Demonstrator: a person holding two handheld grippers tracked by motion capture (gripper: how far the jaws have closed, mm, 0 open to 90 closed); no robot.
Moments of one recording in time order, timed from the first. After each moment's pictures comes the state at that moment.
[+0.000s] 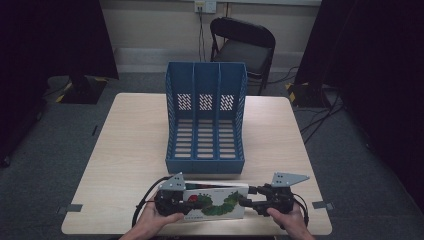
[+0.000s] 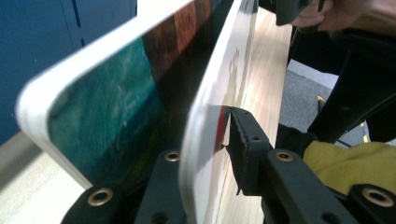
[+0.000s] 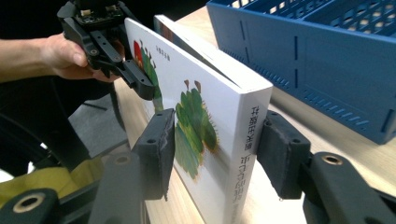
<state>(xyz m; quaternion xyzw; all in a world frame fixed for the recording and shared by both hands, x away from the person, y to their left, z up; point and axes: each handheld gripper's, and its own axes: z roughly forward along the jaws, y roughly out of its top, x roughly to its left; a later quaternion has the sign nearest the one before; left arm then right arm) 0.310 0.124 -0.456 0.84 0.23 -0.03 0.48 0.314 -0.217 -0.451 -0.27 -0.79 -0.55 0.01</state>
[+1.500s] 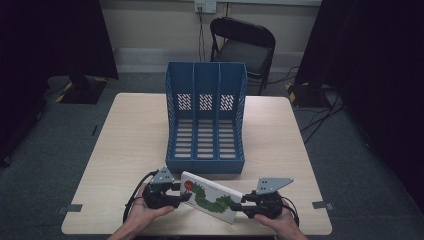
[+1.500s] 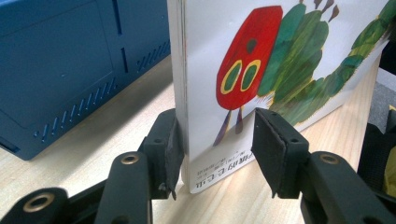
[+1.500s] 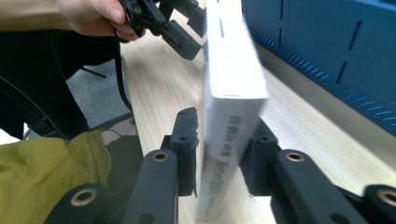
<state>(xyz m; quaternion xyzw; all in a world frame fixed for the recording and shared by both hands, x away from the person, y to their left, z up) 0.324 0.155 -0.465 0.84 0.31 0.05 0.43 0.306 -0.187 -0.454 -0.22 -0.83 -0.51 0.01</state>
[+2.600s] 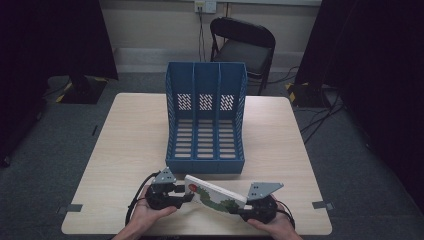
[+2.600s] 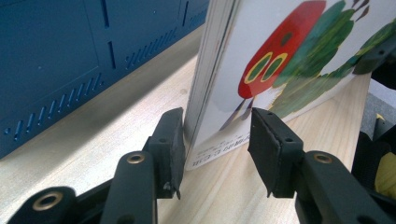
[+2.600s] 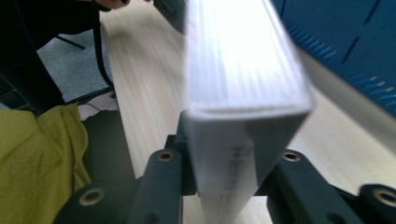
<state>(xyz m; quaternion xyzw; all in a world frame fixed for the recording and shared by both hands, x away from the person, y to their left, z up) 0.325 0.150 -0.471 0.83 0.33 0.03 0.44 0.301 -0.173 -0.465 -0.21 -0.87 -0.46 -0.03</state>
